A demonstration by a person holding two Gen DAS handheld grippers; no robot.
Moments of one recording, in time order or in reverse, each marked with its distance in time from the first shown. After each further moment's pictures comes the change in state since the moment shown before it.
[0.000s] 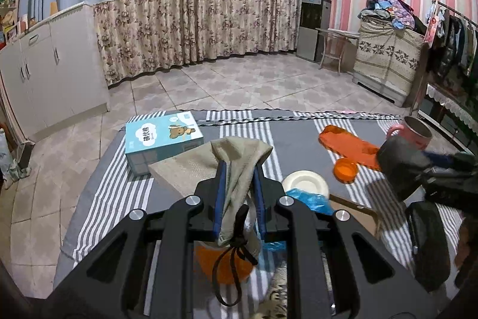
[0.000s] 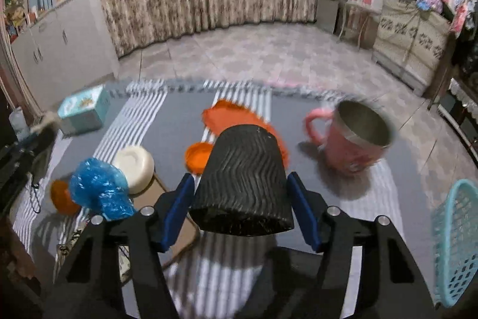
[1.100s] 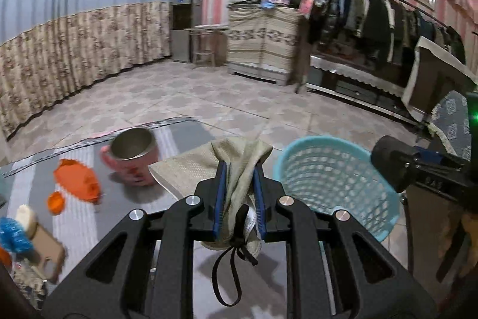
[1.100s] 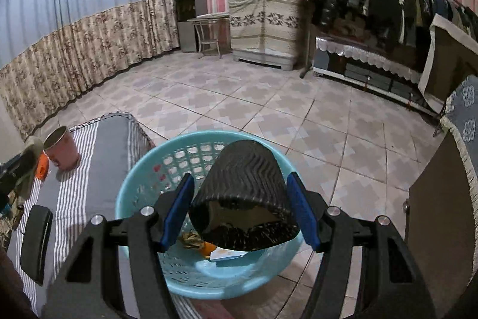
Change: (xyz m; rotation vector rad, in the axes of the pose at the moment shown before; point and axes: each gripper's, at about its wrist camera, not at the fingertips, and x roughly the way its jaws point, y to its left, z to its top) left arm -0.059 -0.374 -0.023 0.259 -0.013 -0.491; right arm -0.157 -0.363 -0.121 0.403 -0.123 -0.421
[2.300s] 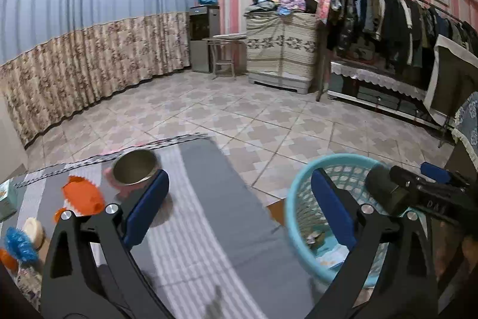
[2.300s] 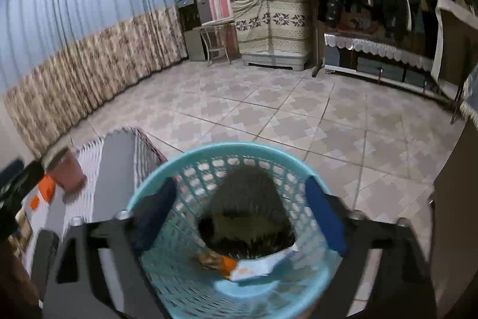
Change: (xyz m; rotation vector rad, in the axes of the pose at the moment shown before) left arm 0.019 -0.005 0.020 0.002 -0.051 0.152; right arm 0.043 0.001 0.000 0.082 -0.042 0.093
